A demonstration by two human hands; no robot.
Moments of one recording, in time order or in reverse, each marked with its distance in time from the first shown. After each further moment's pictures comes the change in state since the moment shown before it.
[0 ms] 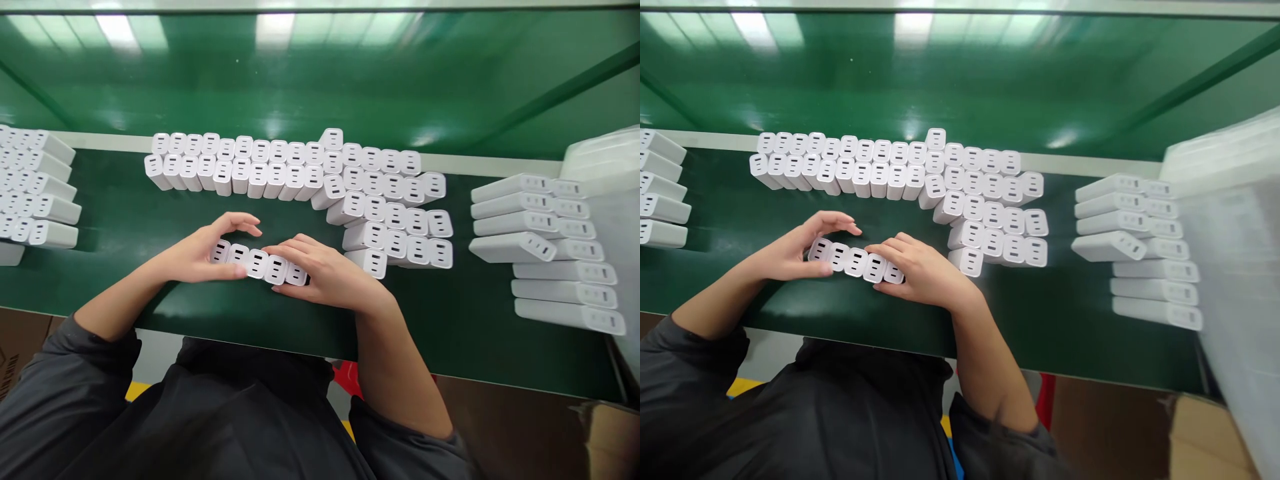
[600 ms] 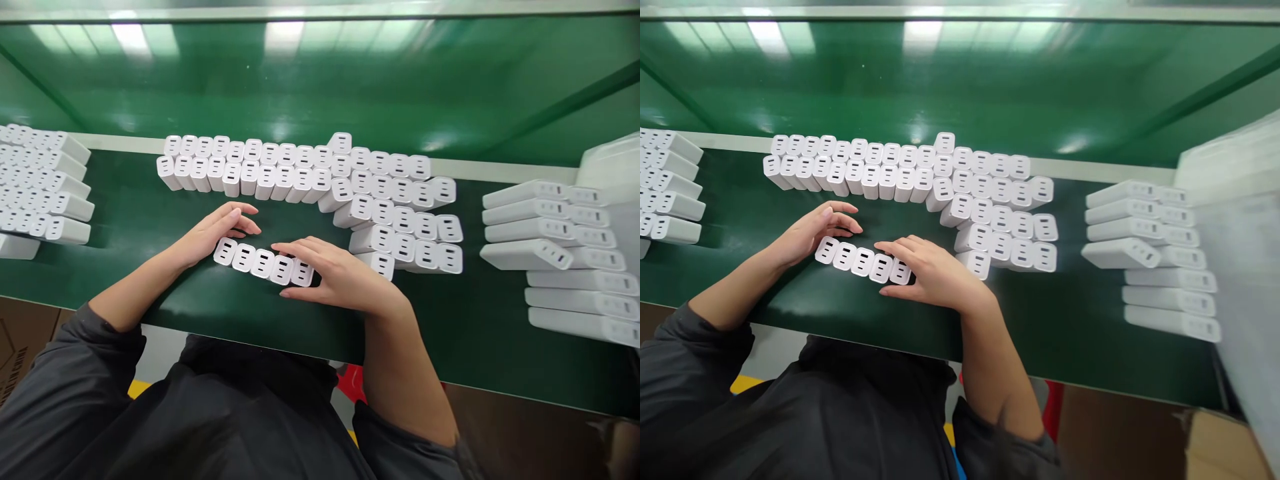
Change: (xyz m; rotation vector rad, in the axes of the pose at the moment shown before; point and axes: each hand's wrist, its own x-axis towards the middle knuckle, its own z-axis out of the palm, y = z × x) left_hand 0.010 -0.013 0.003 -0.410 0.211 -0.316; right_hand -0.003 -0.002 -0.007 0.013 -0.001 0.036
